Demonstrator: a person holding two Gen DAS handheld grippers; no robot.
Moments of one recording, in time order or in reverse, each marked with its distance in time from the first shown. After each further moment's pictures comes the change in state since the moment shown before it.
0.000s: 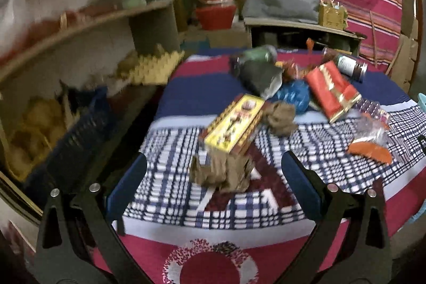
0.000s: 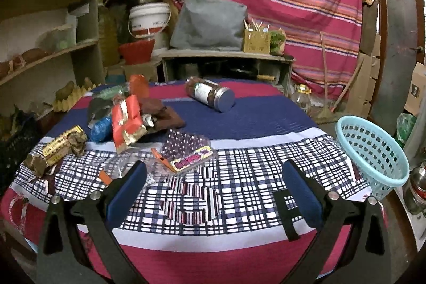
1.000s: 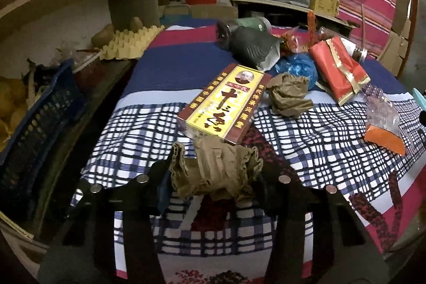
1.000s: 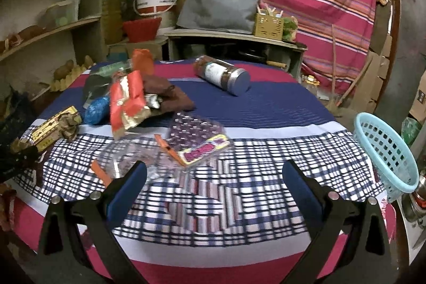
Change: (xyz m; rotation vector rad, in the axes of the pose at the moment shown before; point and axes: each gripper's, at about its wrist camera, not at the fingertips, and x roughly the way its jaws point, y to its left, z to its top) left arm 0.059 0.006 -0.004 -0.012 0.083 -0.117; right arm 0.038 0.033 -0.004 -0.049 0.062 0.029
